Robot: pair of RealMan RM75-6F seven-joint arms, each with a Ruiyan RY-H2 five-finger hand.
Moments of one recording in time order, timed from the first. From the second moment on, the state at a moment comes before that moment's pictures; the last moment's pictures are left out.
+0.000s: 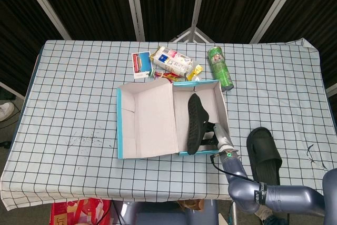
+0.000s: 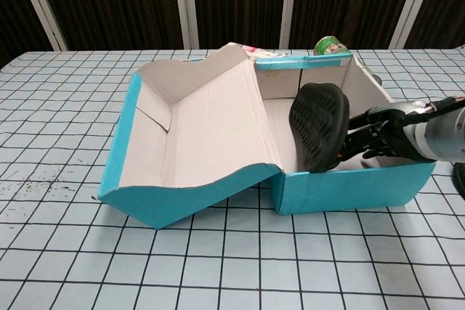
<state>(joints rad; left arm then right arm) 0.03 -0.96 -0.15 -1.64 1.25 1.48 -0.19 0.88 -1.48 0.26 -1.85 -0.04 1.14 -0.06</state>
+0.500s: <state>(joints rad) 0.03 -0.96 -0.15 -1.64 1.26 1.48 -0.19 0.91 -1.57 0.39 -1.88 0.05 1.33 -0.21</state>
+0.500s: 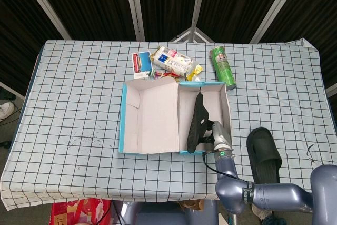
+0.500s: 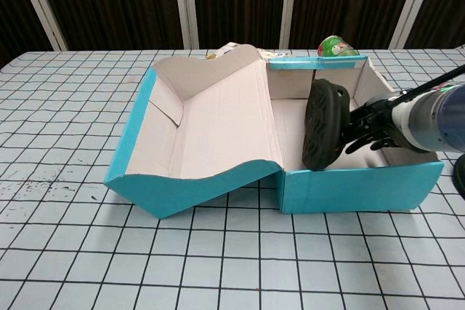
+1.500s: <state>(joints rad) 0.02 -0.96 -0.15 -1.63 1.26 1.47 -0.19 0.90 -1.65 0.46 -1.82 0.03 1.26 -0.36</state>
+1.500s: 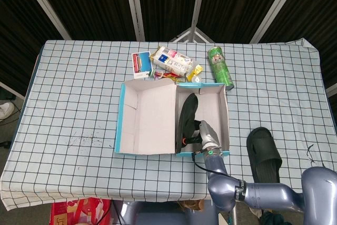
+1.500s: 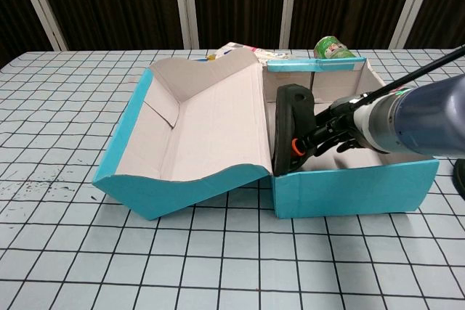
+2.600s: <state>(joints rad) 0.02 -0.96 -0.15 -1.64 1.26 1.48 -0.18 0.84 -1.79 0.34 -1.70 -0.27 1.36 -0.50</state>
